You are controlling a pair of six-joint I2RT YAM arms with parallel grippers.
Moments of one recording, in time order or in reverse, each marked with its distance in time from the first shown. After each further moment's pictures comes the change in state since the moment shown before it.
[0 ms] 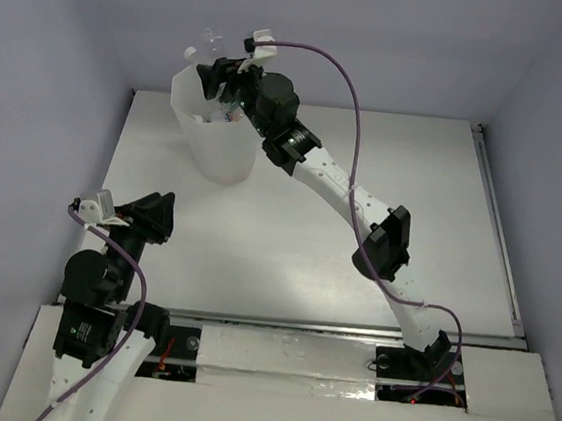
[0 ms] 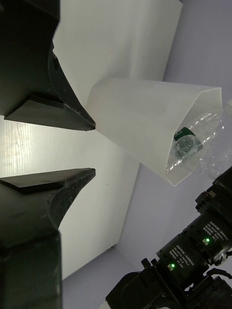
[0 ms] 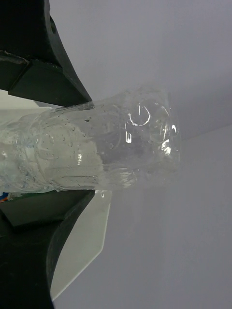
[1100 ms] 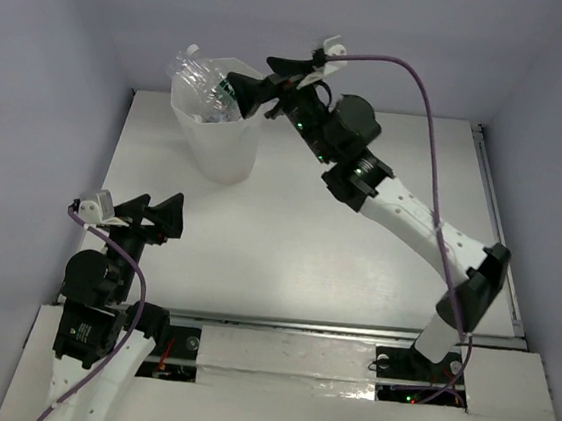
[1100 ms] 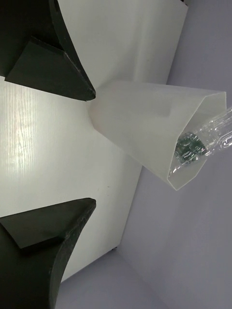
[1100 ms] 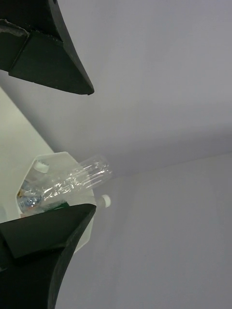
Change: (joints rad) left arm 0.001 -0.006 0.000 -0.023 -0.017 -0.008; right arm 0.033 -0.626 -0.691 0.190 -0.053 -0.024
